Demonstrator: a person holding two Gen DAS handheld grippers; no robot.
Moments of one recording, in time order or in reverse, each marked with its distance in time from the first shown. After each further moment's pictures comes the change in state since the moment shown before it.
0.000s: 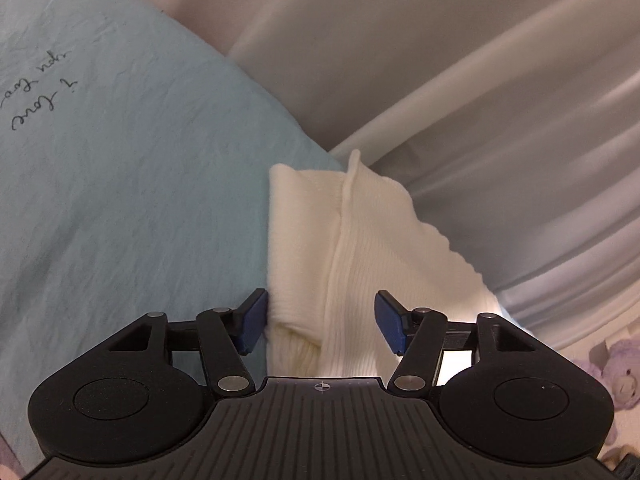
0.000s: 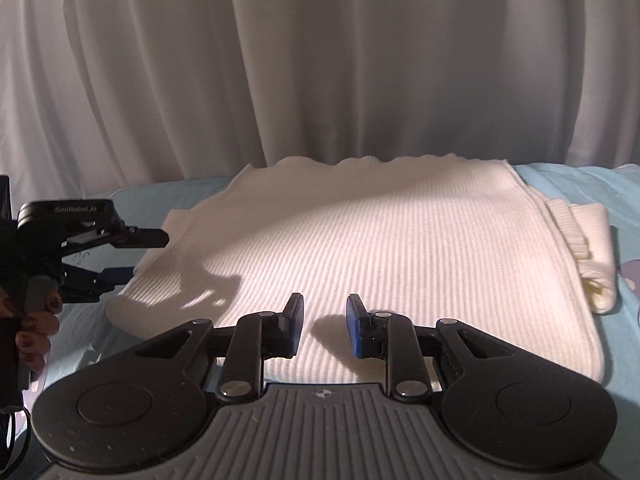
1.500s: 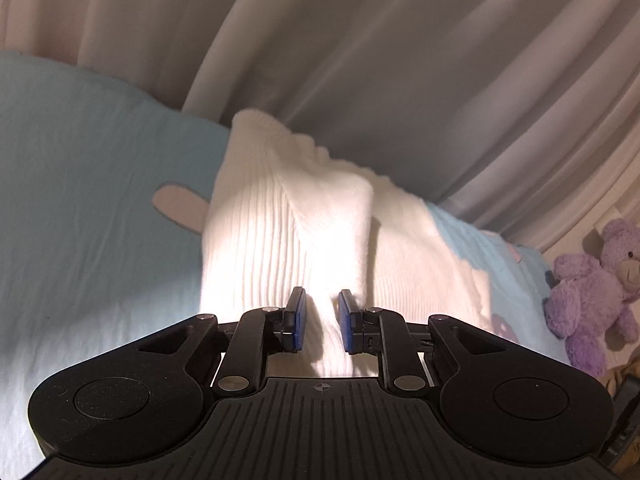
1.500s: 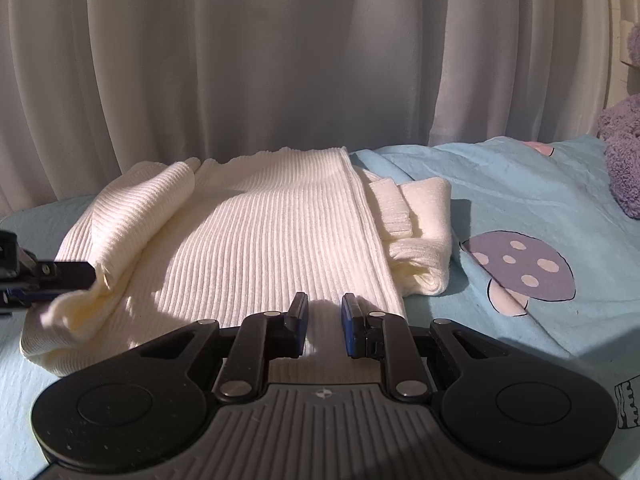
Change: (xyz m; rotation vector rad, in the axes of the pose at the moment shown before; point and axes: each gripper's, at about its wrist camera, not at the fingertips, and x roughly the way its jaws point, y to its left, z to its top) left arm 0.021 -0.134 -0.080 0.309 0.126 -0.017; right arm -0.023 -0.076 -0.008 0.114 -0.018 -0.328
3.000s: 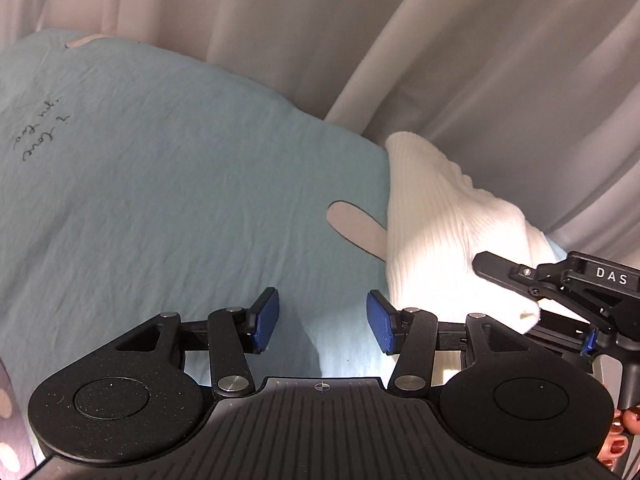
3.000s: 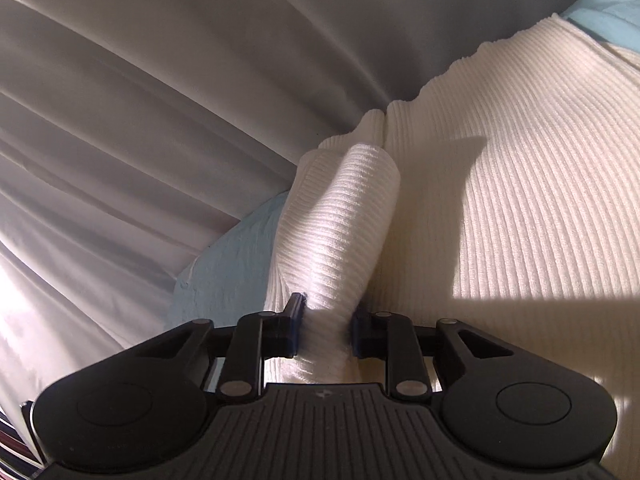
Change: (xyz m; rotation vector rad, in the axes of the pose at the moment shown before) left arm -0.007 0.072 0.018 -0.084 -0.060 0.282; right arm 0.089 0.050 0.058 0.371 0.326 0.697
